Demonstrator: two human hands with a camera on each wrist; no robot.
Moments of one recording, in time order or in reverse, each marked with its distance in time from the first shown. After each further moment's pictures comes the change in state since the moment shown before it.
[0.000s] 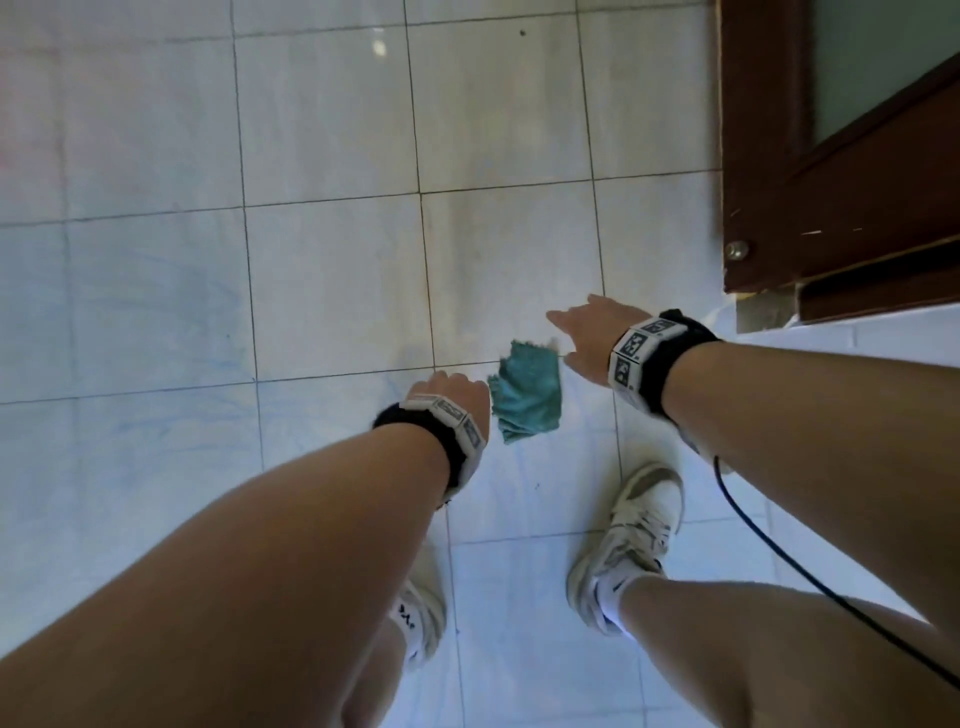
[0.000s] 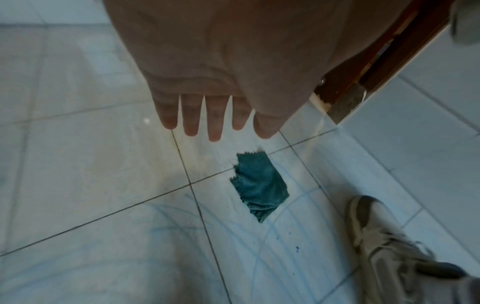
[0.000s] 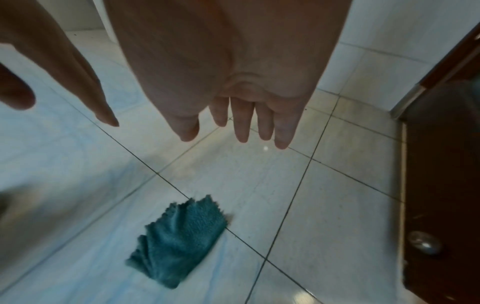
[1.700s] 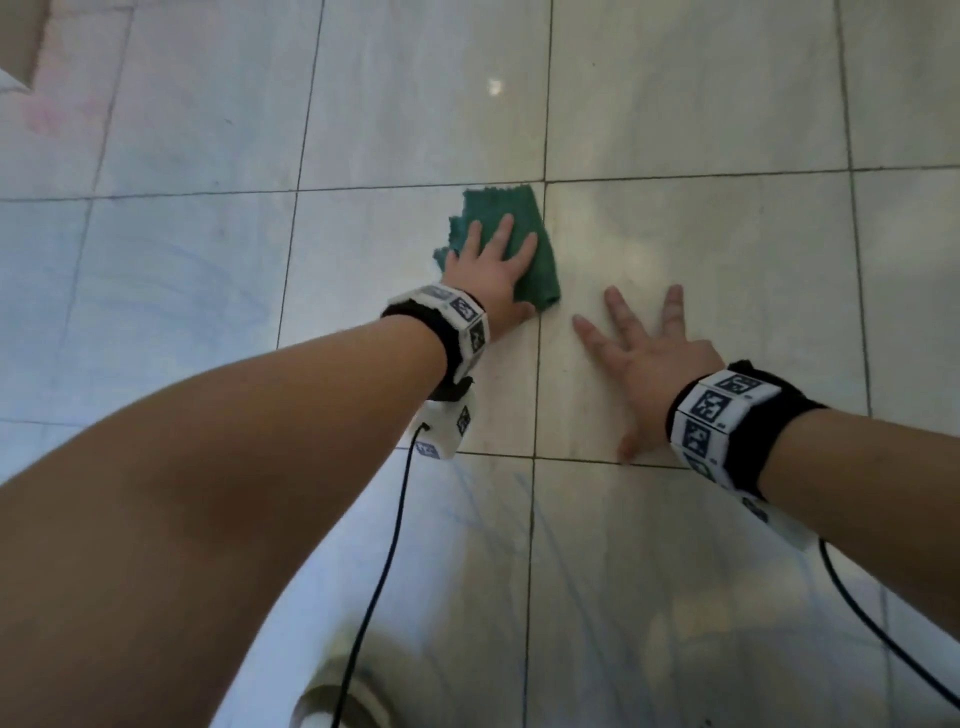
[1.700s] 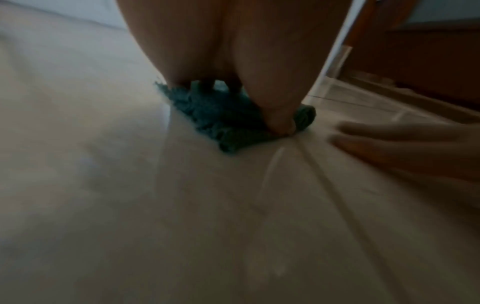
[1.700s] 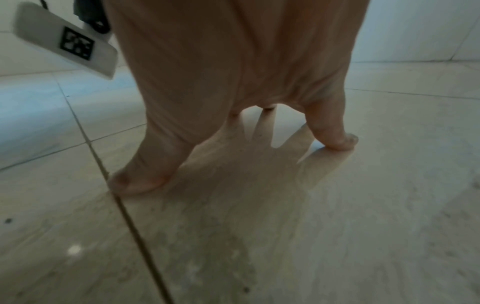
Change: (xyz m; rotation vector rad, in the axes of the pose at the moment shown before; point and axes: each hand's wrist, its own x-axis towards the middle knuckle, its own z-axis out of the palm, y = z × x) left_hand 0.266 -0.174 -0.004 -0.109 0.314 -0.105; right_hand 0.235 -0.069 0.057 -0.208 0.024 -0.057
